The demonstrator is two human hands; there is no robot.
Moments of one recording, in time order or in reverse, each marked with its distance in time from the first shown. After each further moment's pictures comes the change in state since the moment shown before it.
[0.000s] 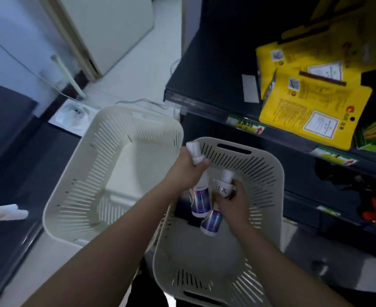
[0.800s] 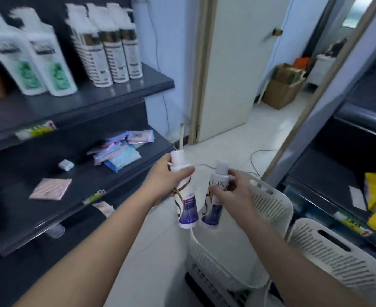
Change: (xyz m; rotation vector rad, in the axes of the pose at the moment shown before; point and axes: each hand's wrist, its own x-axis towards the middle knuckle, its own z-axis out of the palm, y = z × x) left_hand -0.252 -0.028 -0.332 -0.274 0.588 0.037; right_hand -0.206 -0.220 0.214 -0.067 -0.454 -0.599
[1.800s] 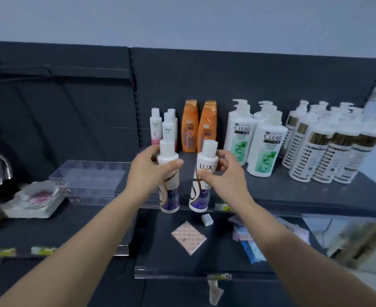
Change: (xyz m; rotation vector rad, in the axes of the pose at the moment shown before) left_hand -0.040 -0.020 -0.471 0.025 1.031 0.182; right_hand 0.014 -0.292 0.474 0.102 -0.759 -0.567
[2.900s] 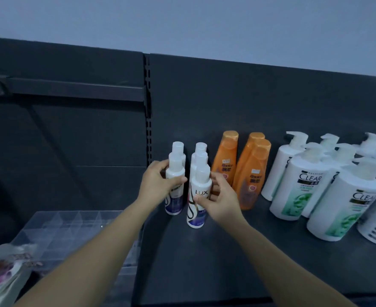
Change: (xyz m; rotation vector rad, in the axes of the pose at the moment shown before) left_hand 0.279 -0.125 -0.032 0.024 -0.121 0.113; right_hand 0.194 0.042 0.168 -0.064 -0.043 0.019
